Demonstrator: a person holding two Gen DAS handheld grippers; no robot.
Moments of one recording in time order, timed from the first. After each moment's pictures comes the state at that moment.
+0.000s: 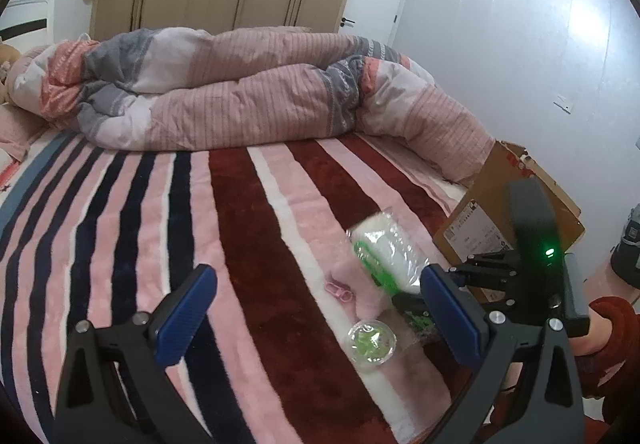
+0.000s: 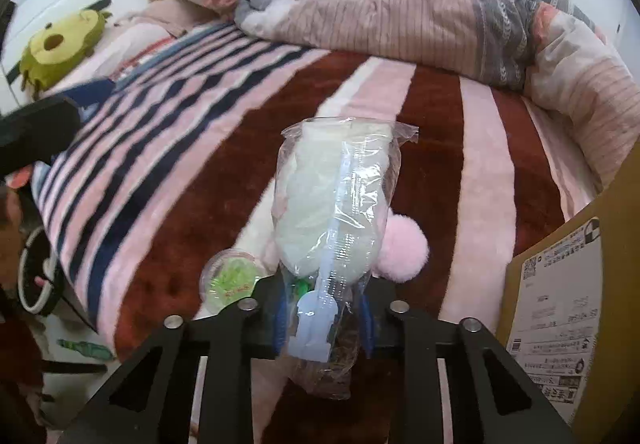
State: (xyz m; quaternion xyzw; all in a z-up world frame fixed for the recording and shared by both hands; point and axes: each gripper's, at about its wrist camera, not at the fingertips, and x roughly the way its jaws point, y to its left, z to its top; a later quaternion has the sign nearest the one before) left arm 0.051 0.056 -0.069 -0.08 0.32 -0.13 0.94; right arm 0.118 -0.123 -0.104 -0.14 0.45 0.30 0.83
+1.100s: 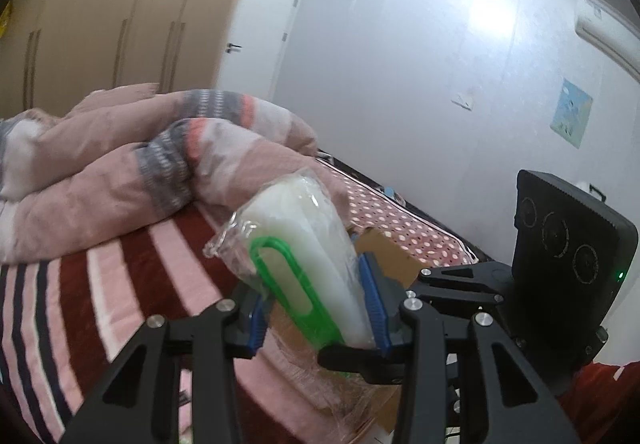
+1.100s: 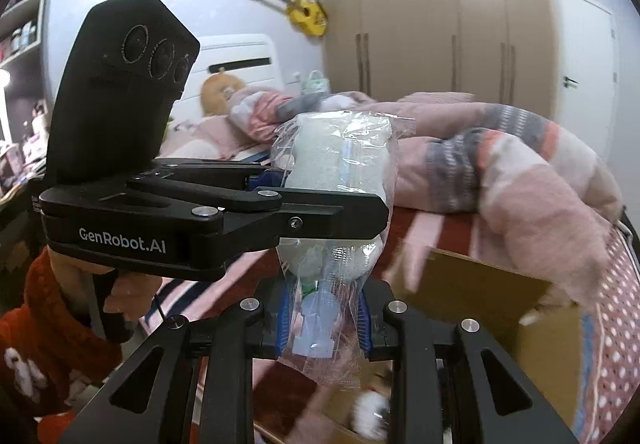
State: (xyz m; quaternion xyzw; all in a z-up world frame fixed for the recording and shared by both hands) left arm 0.093 -0.128 0.058 -0.05 0.26 -0.31 0.91; right arm 0.079 -0.271 0.059 -0.07 0.28 0.38 0.88
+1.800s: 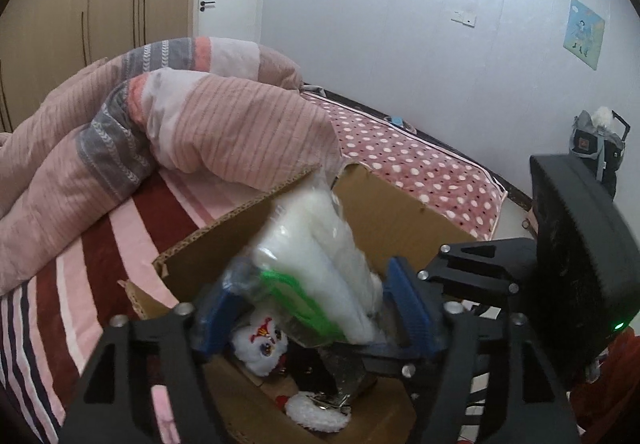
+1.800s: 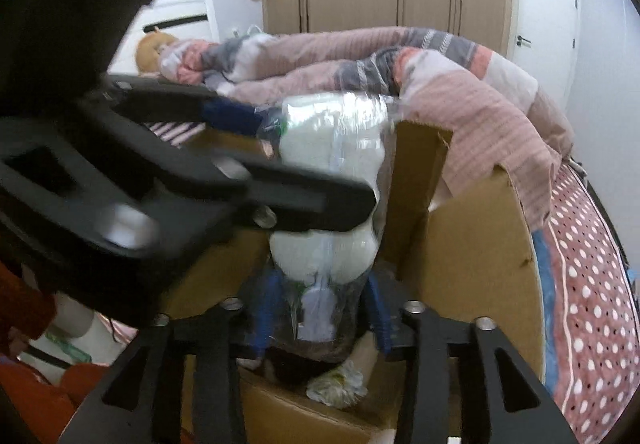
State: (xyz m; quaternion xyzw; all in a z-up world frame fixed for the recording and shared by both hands) left arm 0.139 -0.238 0.001 0.06 0.34 -0.30 0.89; right arm 0.105 -0.343 -0.024 -0.10 0.35 0.28 0.89
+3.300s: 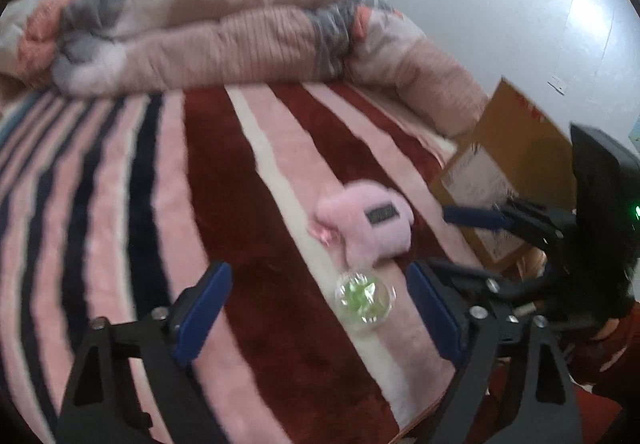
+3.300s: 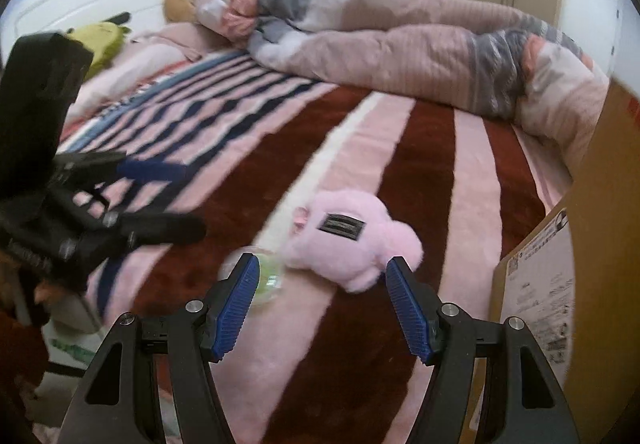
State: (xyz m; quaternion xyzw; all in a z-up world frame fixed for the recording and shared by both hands) left arm 0.060 0.041 -0.128 -0.09 0.39 -0.18 0.90; right arm 0.086 -0.134 -0.094 -0.14 0.40 0.30 0.86
